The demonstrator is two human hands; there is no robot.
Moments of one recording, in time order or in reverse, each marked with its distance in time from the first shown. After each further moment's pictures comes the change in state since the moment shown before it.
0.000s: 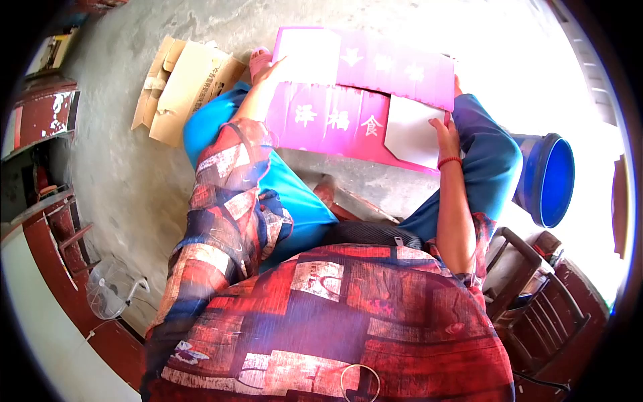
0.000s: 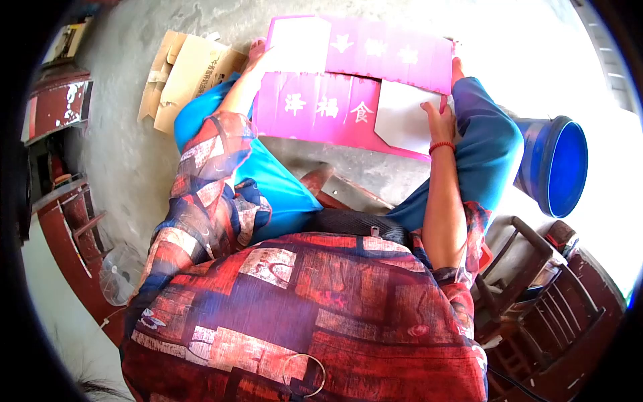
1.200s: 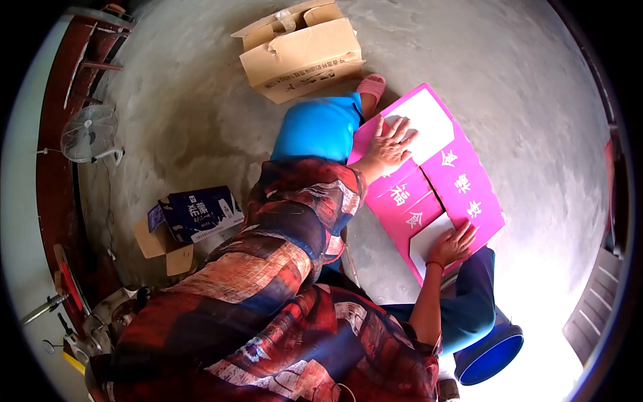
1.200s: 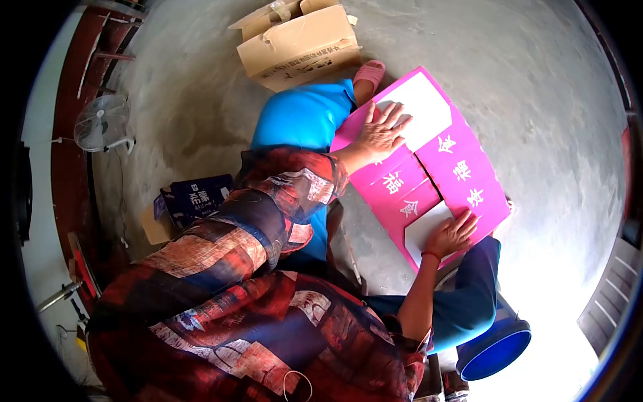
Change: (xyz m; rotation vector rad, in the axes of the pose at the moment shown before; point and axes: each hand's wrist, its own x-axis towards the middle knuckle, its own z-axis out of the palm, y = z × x) left_hand -0.053 -0.032 0.085 0.932 0.572 0.465; right_hand -0.006 -0.040 0.051 -0.816 0.387 -0.830
